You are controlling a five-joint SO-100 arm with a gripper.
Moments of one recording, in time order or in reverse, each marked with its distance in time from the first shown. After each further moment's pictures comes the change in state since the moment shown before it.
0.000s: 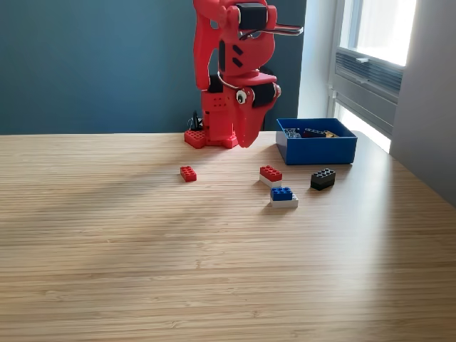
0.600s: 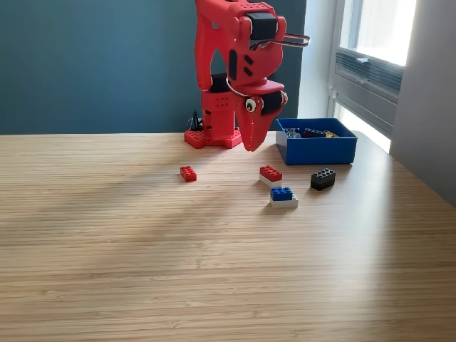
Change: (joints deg) arm -4.9 0.0 4.5 -2.0 10.1
